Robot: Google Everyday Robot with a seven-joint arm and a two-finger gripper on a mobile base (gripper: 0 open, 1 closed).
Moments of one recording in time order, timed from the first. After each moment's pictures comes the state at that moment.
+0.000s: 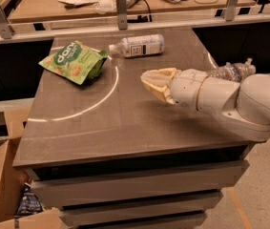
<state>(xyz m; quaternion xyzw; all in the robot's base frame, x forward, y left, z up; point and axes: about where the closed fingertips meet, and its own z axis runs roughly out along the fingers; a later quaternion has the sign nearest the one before) 0.563 -0.039 0.898 -0.45 0.61 0.18 0.62</state>
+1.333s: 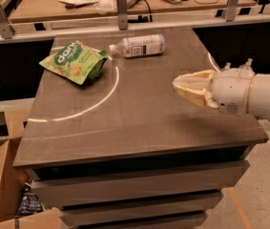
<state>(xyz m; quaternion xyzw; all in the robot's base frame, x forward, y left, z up) 0.517 -0.116 0.914 -0.46 0.66 0.20 0.56</state>
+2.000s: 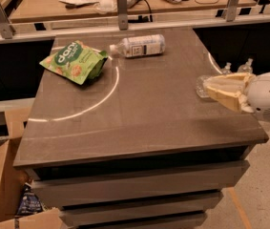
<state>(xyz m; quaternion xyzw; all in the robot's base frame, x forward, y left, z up) 0.500 -0.181 0.924 -0.42 0.69 0.17 0.57</state>
